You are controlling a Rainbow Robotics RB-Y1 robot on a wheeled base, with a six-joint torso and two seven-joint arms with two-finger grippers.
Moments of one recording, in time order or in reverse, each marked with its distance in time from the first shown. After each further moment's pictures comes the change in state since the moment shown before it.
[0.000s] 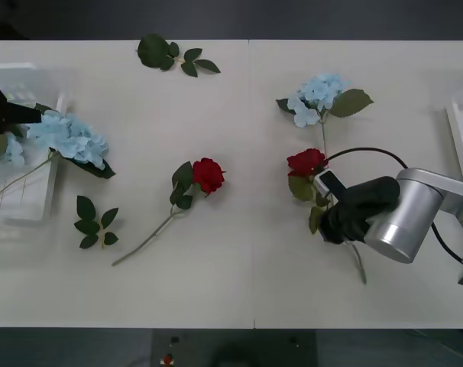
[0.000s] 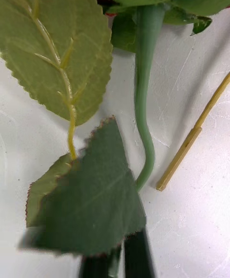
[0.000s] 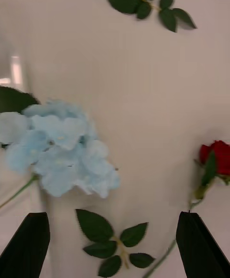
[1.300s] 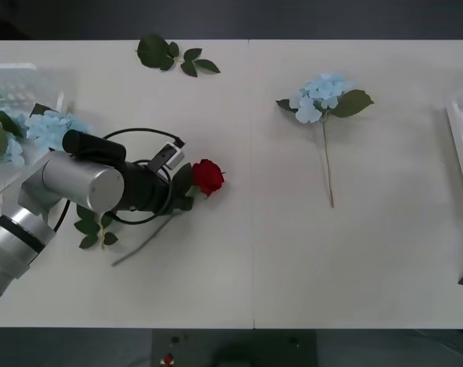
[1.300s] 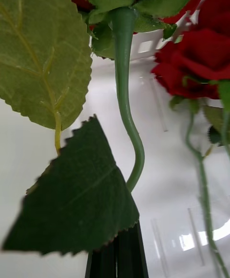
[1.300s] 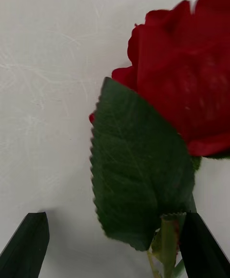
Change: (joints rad) right arm -0.004 -0.423 -0.403 0.453 -0.528 -0.213 0.017; left arm -0.157 -0.381 -0.706 0.243 -0.480 -0.382 -0.278
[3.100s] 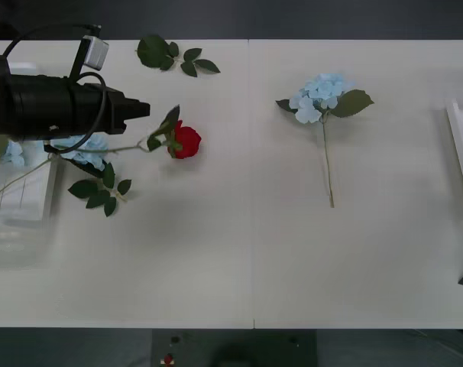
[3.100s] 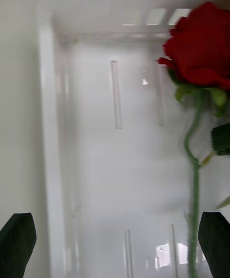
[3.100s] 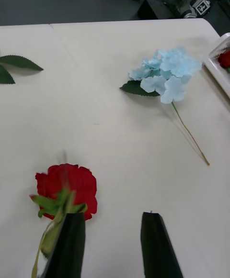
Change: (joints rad) right arm 0.000 0.111 -0.002 0.241 -0.205 -0.105 0.517; left arm -0.011 0.223 0.320 -0.145 0.688 0.015 -0.100
